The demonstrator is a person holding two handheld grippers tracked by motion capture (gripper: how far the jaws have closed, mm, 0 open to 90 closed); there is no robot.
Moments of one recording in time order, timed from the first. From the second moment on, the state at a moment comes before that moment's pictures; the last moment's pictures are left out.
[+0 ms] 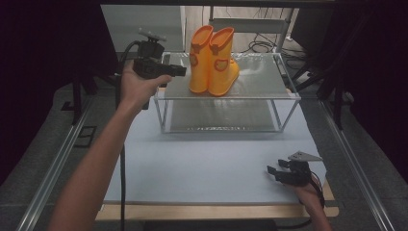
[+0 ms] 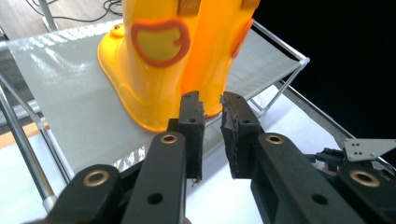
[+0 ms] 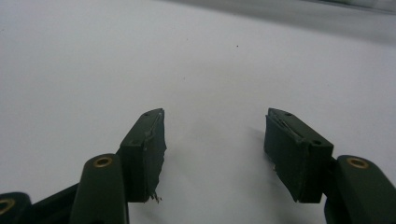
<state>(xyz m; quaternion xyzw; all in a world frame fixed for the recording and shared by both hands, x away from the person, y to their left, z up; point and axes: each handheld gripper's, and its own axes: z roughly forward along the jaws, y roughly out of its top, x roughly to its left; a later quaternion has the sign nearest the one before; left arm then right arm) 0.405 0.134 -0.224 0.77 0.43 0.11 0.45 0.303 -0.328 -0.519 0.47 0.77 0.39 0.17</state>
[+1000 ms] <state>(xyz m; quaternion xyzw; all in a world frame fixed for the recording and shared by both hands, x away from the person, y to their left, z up) 0.431 0.146 -0.299 0.78 0.47 0.08 0.41 0.304 -0.329 -0.519 0.47 0.77 0.40 0.16</state>
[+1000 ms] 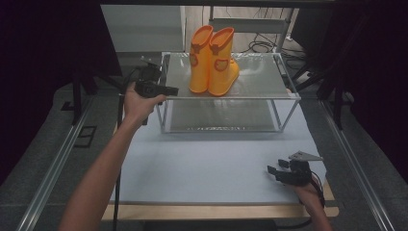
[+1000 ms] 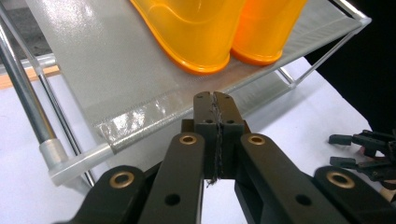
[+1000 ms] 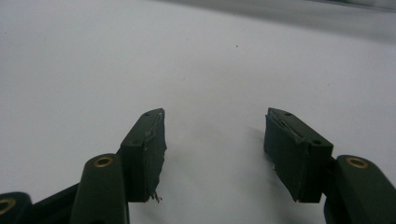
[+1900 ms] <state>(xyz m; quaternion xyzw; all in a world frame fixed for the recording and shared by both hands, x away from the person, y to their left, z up) 0.473 0.123 -0.318 0.77 0.50 0.08 0.39 0.304 -0.329 -0.519 0.47 0.77 0.40 0.16</state>
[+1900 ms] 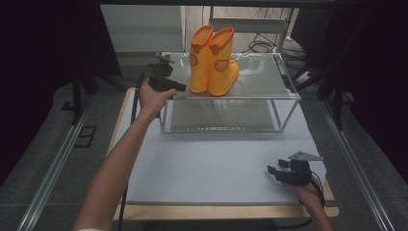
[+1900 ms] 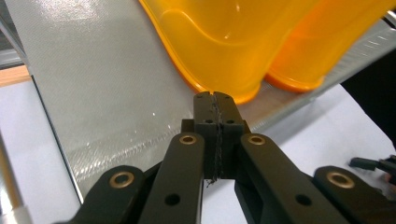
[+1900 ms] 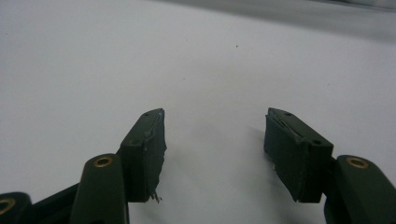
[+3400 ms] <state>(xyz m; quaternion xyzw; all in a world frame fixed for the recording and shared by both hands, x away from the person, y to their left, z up) 0.480 0.043 -0.318 0.79 0.45 0.02 0.41 0.303 -0.328 -0.519 0.47 0.77 0.39 0.16</state>
